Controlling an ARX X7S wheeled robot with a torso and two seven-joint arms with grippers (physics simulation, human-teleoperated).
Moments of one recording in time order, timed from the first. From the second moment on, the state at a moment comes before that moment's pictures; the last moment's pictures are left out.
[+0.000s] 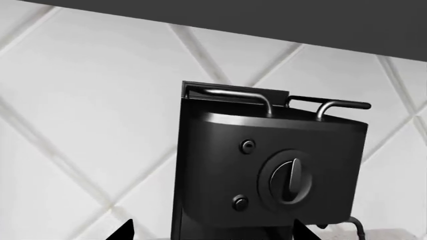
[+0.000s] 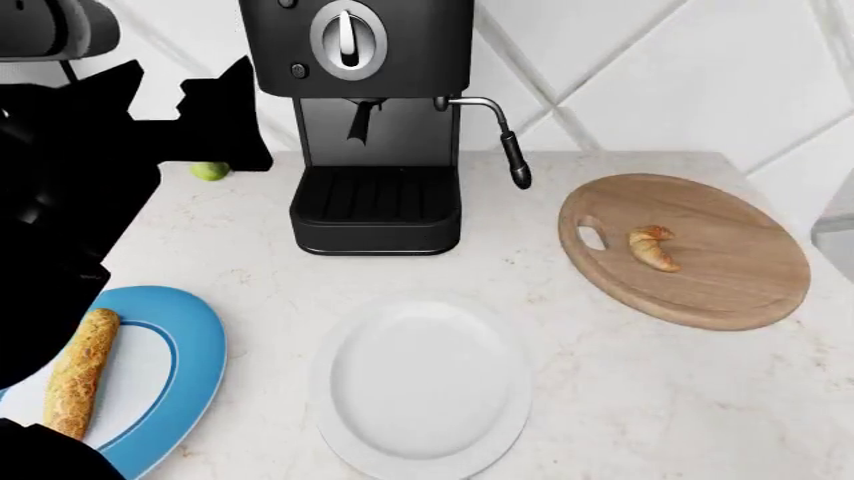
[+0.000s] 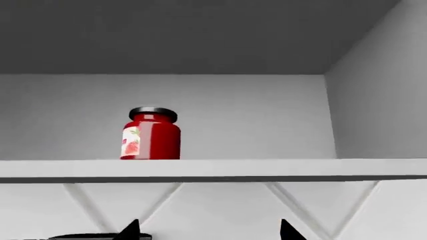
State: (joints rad) left arm -0.98 -0.30 -0.32 0.62 -1.02 -1.46 -0.41; right arm 1.48 0.67 -0.30 -0.62 1.44 0.91 1.10
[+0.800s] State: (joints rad) left arm -0.94 -0.37 -0.28 0.58 -1.02 -1.35 -0.37; right arm 1.97 0.21 -0.56 0.31 1.02 0.85 0.75
